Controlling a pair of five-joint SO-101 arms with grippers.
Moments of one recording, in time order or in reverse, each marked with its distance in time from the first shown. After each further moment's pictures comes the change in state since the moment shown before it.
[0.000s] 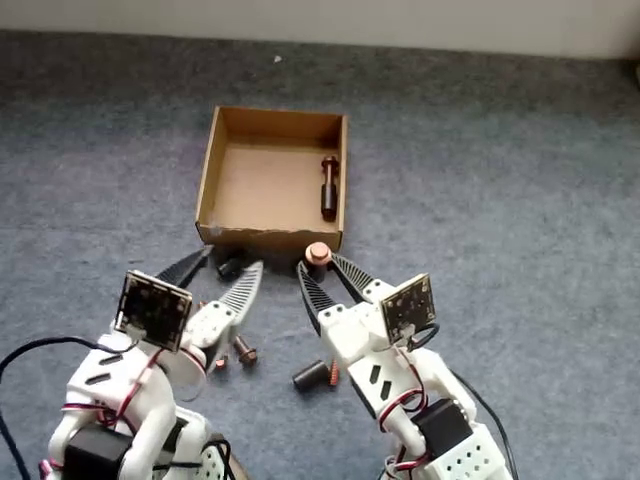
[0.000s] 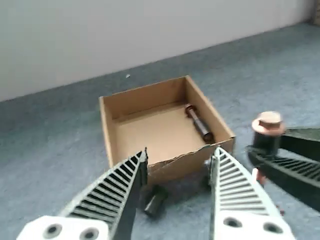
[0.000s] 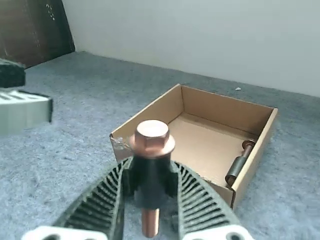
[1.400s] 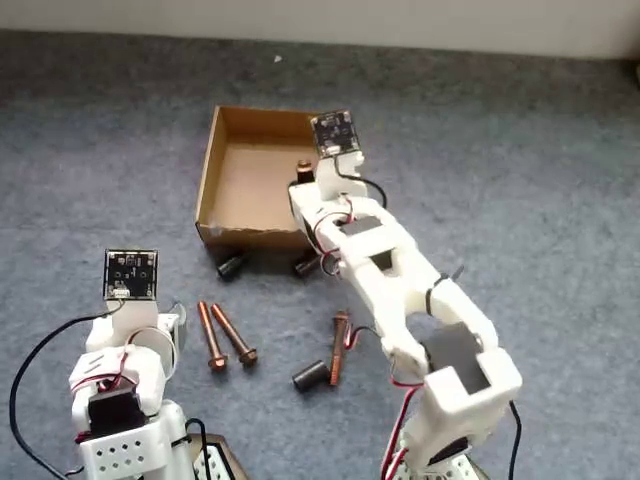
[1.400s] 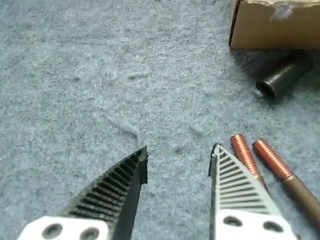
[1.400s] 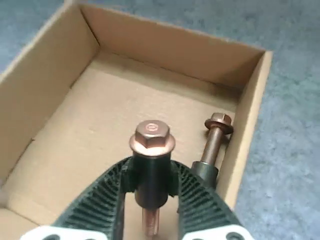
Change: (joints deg) left arm -32.8 0.3 26.9 1.8 -7.5; right arm 8.7 114.4 -69.4 -16.4 -0.2
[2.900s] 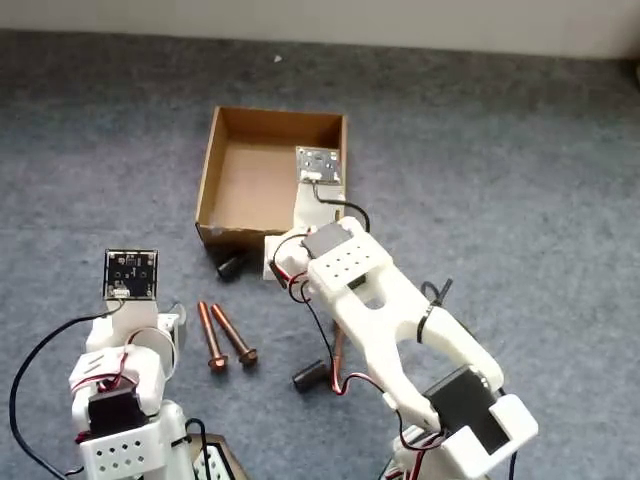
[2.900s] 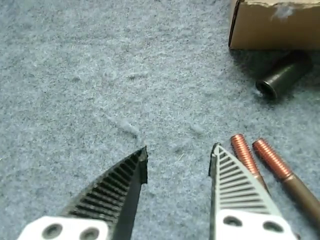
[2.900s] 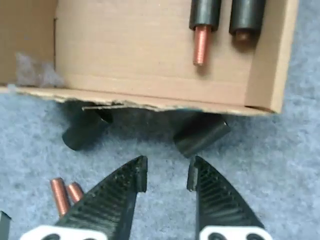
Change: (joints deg) left arm 0.0 0.0 0.0 0.0 0.0; right arm -11.9 -13.7 -1.1 42.2 -29.0
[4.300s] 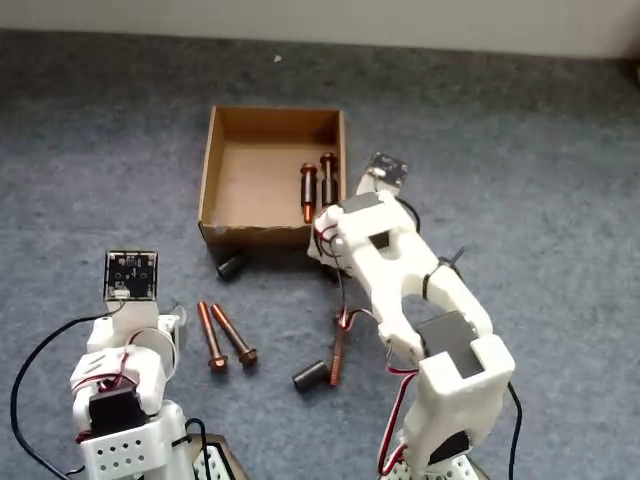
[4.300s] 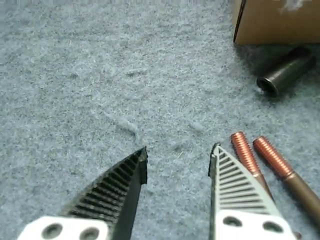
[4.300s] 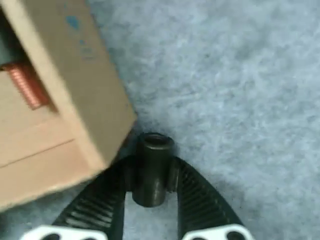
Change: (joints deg) left arm 0.0 0.0 1.0 -0.2 -0.1; right arm 14.8 17.7 -10.1 10.3 -8.4
